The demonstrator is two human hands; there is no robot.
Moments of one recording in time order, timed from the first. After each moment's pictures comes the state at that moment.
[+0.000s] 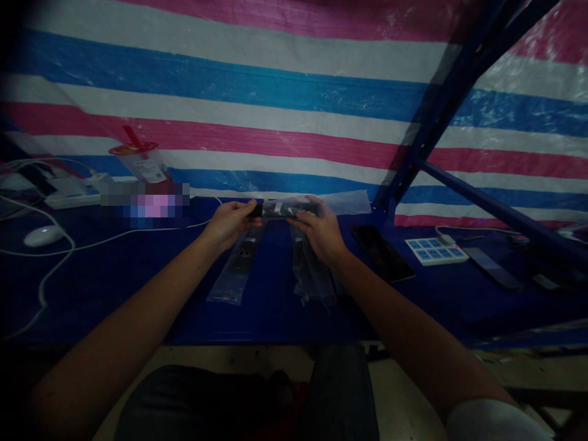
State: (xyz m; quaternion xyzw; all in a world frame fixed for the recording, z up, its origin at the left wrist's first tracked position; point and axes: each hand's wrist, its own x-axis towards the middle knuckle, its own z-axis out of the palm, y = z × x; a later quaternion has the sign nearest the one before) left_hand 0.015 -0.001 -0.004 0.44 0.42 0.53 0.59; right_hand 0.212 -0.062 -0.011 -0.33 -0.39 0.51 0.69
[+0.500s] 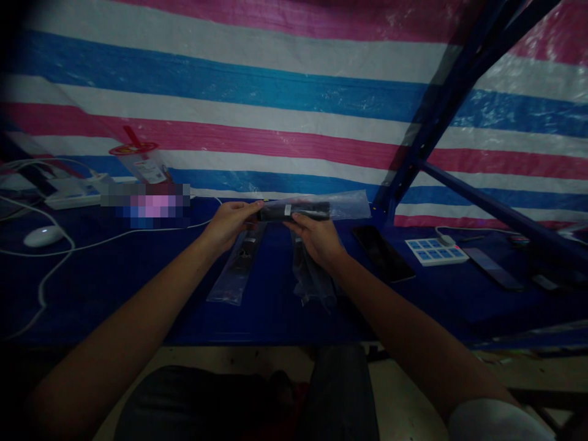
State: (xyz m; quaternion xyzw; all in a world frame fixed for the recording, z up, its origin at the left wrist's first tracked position) left_hand 0.013 -0.003 -0.005 0.54 0.45 0.49 0.51; right_hand 0.204 -0.066 -0.014 -0.32 -0.42 0.53 0.67
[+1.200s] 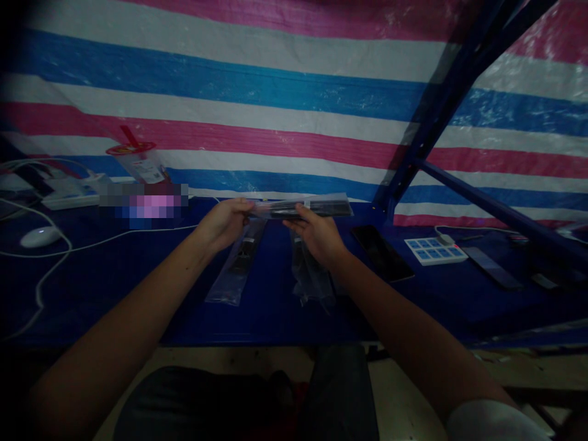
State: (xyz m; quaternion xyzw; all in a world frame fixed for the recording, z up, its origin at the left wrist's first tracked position) left_hand 0.013 -0.011 0.015 0.48 0.37 0.48 0.64; right_hand 0.210 -0.066 -0.009 -0.32 -0.37 0.57 0.66
